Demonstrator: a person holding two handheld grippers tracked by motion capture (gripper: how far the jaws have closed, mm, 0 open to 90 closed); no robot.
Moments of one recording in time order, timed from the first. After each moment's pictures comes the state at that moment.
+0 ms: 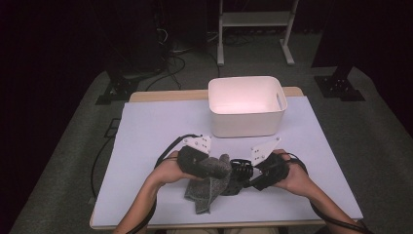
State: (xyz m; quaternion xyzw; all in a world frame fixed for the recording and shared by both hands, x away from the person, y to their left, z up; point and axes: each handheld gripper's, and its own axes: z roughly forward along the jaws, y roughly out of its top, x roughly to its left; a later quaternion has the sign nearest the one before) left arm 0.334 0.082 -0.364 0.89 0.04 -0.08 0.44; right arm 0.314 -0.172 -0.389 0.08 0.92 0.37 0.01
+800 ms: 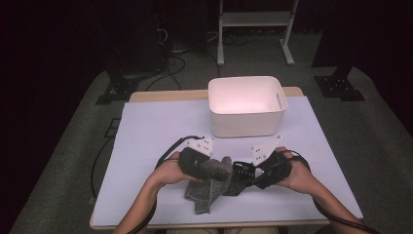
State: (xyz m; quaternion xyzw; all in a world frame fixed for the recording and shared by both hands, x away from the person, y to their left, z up) left arm 0.330 0.077 -0.365 0.90 0.02 -0.08 0.43; right arm 0.310 -0.172 -0.374 0.06 0.93 0.36 0.01
